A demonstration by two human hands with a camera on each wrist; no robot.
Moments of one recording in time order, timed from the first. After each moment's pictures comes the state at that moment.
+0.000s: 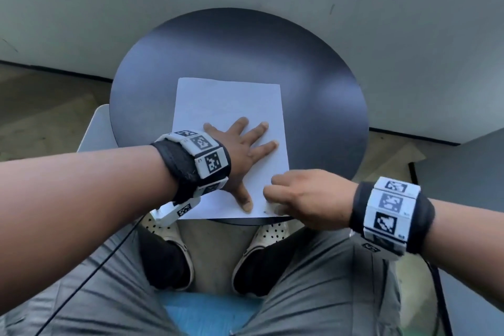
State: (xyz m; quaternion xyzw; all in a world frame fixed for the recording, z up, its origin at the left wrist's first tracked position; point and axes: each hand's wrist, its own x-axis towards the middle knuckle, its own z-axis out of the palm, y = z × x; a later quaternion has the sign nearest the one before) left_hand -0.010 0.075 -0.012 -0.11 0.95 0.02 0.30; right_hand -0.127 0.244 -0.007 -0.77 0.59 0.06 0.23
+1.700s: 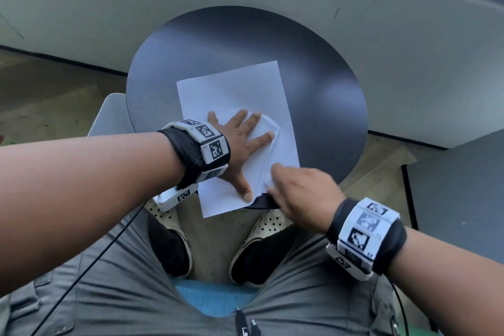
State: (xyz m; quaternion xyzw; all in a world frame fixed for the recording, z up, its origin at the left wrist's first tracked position) left_hand 0.012 0.069 -0.019 -0.13 0.95 0.03 0.28; right_hand -0.076 0.248 -0.010 -0.61 0.77 0.04 0.16
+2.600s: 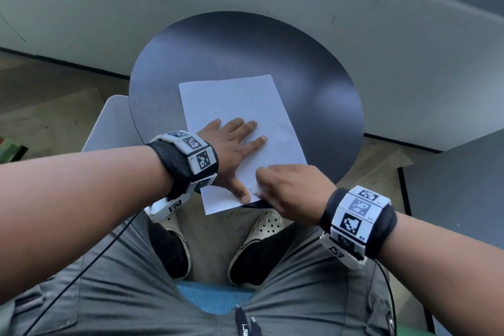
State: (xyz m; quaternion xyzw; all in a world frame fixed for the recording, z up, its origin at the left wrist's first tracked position) left_hand 0.034 0.066 -0.028 -0.10 0.97 0.02 0.20; right_hand -0.075 0.239 -0.004 -0.68 0.71 0.07 0.17
